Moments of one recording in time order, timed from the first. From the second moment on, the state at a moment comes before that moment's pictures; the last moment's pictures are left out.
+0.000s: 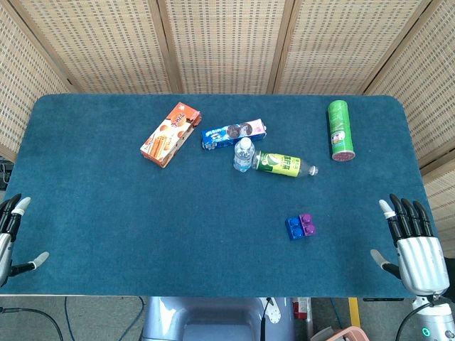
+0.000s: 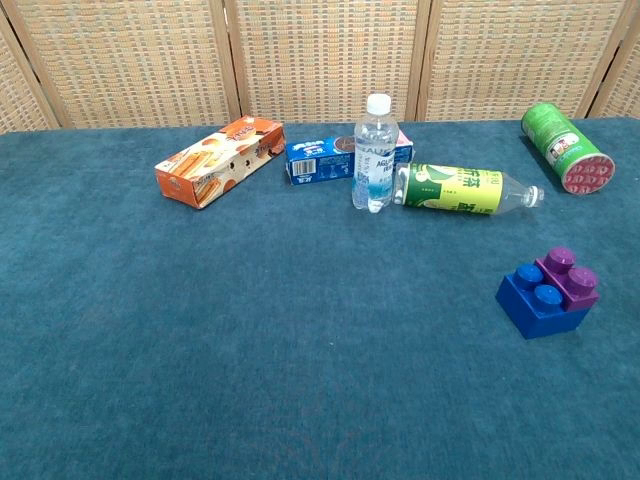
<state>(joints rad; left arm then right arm) -0.03 -1.00 -0.03 -1.86 1.50 1.53 0.12 0.04 -1.11 0.08 -1.76 -1.65 1.62 -0.26</state>
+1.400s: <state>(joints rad) -0.09 -1.10 -0.06 -1.84 1.37 1.45 0.31 0.60 -1.18 0.05 -1.48 -1.55 0.76 -0.02</state>
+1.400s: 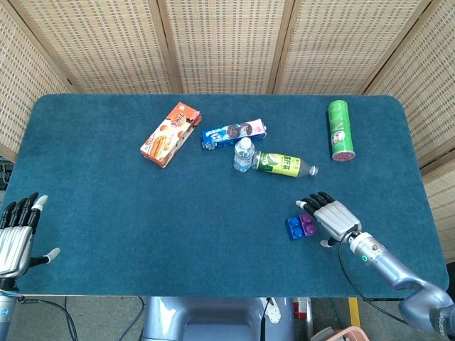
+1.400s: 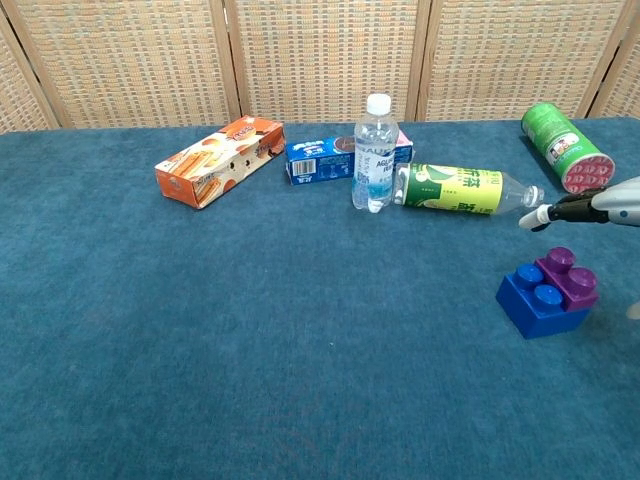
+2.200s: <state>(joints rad) -0.10 -1.09 -0.06 -1.83 1.35 1.44 0.30 0.62 -1.33 0.03 -1.32 -1.52 0.85 -0.02</state>
